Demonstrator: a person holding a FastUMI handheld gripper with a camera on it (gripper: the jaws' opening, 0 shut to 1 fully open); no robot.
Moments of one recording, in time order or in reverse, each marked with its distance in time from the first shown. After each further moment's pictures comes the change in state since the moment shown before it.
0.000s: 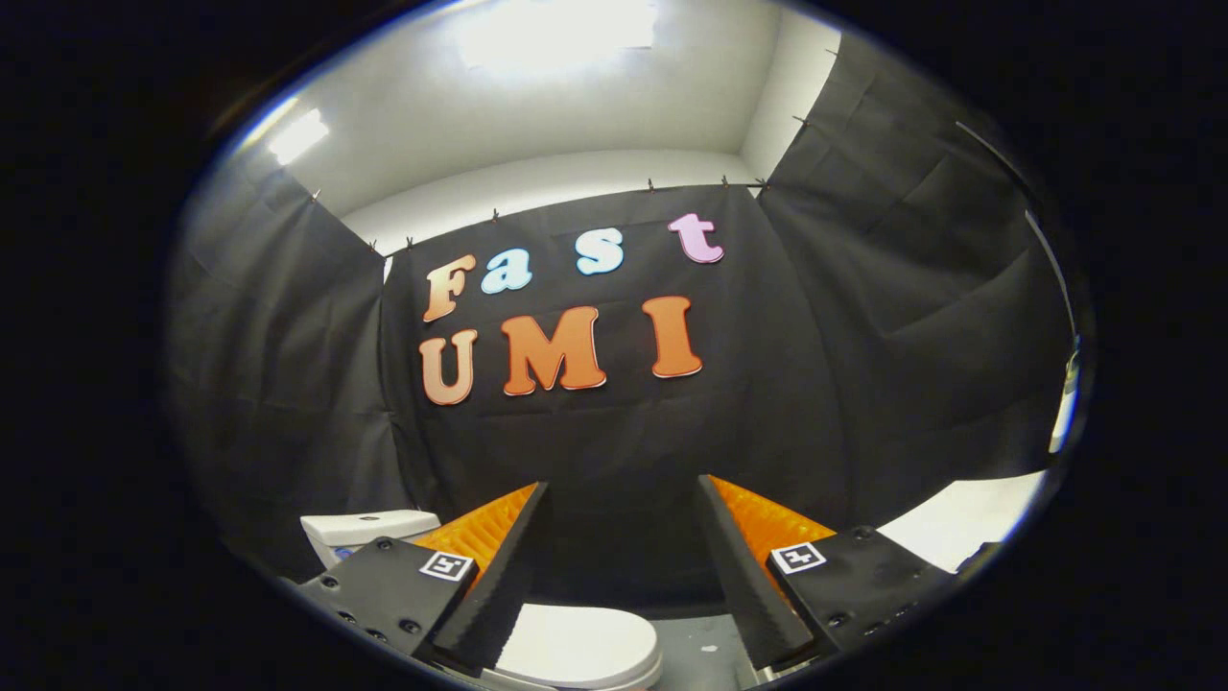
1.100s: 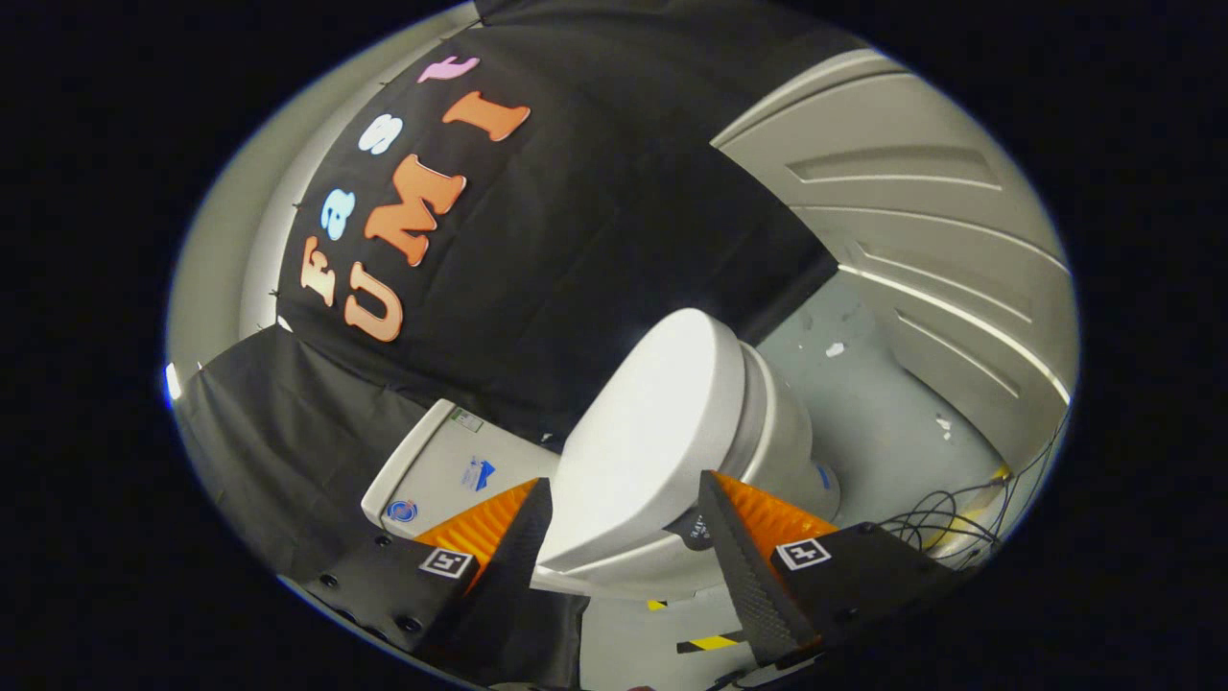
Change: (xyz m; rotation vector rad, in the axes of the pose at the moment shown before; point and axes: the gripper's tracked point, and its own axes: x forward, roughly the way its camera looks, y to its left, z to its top) arm -0.070 0.016 -0.413 0.833 0.653 -0.044
